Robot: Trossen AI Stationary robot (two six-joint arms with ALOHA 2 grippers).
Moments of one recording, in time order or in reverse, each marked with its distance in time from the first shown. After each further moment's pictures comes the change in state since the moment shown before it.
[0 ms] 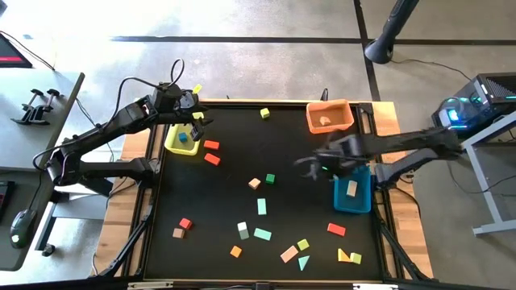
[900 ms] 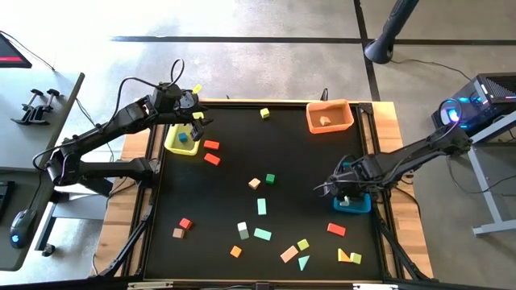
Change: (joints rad) left arm 0.000 0.000 0.000 0.000 0.000 -0.002; right arm 0.195 -0.137 -0.348 0.260 -0.212 0.403
